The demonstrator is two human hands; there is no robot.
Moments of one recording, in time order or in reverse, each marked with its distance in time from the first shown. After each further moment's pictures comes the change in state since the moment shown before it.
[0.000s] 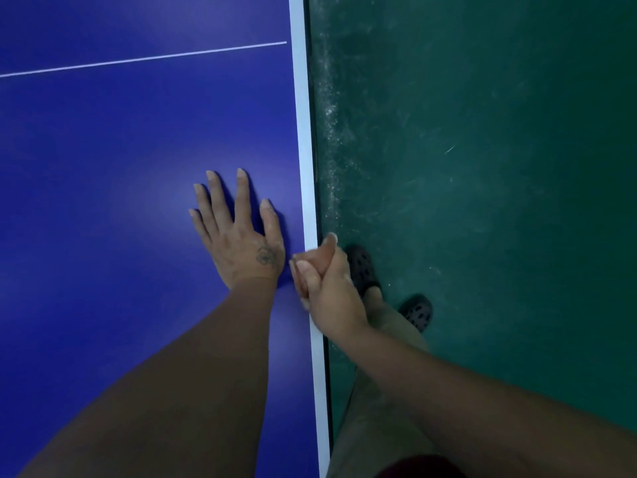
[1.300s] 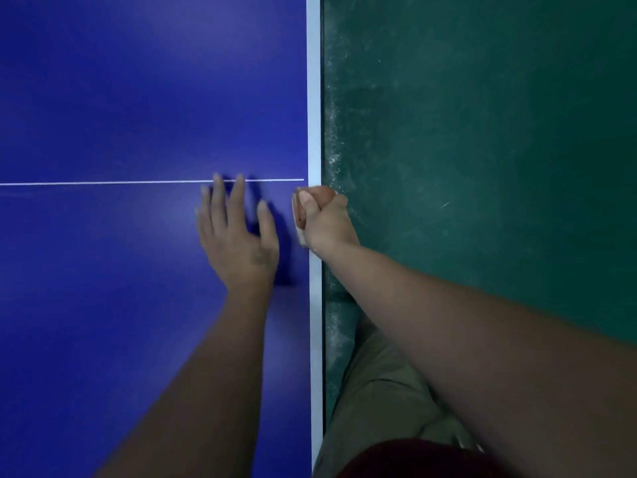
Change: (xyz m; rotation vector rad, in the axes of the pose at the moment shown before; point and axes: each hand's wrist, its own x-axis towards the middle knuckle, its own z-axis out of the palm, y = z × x) left_hand 0.178 0.056 0.014 -0.180 0.011 -0.056; right_hand 0.198 -0.212 -0.055 0.074 0.053 0.167
